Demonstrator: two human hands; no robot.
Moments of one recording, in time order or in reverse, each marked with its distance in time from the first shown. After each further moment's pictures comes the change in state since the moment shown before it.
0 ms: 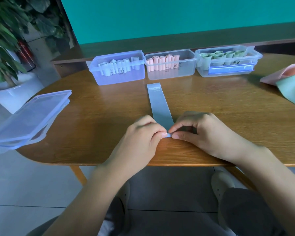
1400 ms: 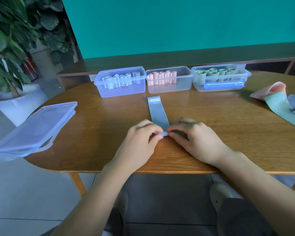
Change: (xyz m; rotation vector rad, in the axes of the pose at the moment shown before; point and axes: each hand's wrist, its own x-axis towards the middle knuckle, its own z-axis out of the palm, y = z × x) left_hand 0.019 -0.016 0.004 -0.073 0.068 -0.012; right_hand 0.010 0.006 0.016 -0.250 0.197 0.022
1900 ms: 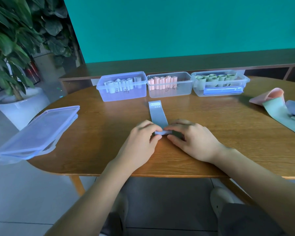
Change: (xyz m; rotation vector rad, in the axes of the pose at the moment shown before) left_hand 0.010 -0.003 0.001 0.010 -0.001 -0.003; right_hand 0.015 0.008 0.001 -0.098 -0.090 -0.025
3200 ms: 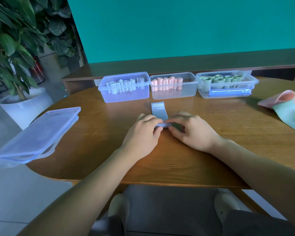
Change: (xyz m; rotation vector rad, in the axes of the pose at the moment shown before) left_hand 0.038 -0.024 0.017 0.122 0.031 0.048; right_hand 0.042 0.029 0.012 0.096 0.048 -0.049
